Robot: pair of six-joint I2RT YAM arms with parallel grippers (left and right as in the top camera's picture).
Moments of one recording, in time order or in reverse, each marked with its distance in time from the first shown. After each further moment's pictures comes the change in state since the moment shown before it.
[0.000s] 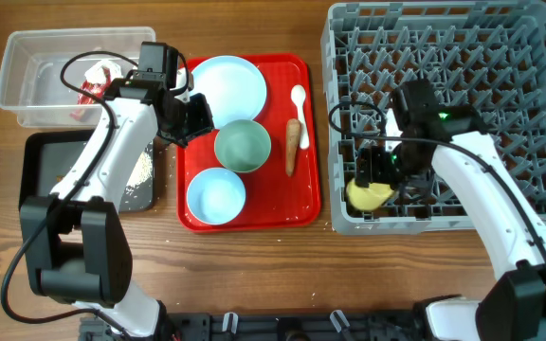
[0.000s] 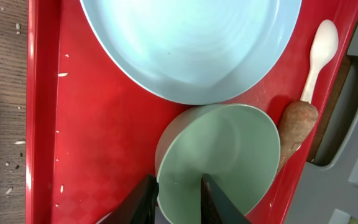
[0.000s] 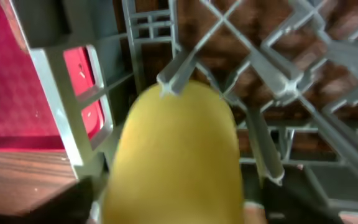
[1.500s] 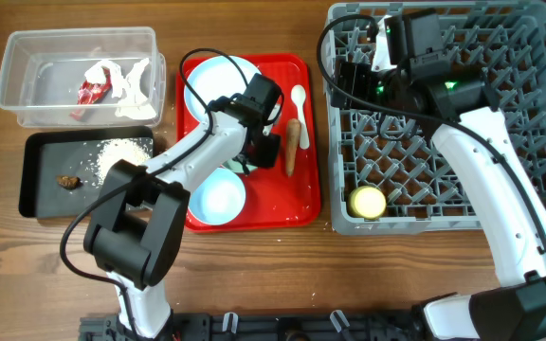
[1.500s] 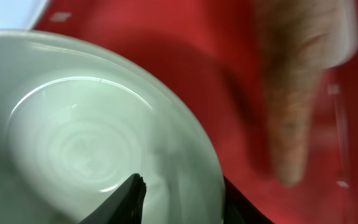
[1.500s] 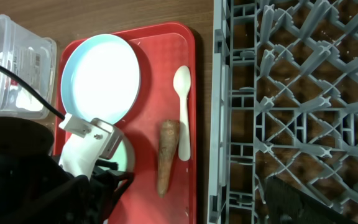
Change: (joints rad) left arm -0.377 0.171 0.000 0.051 -0.238 0.216; right arm 0.087 0.056 0.379 0.247 0.024 0.095
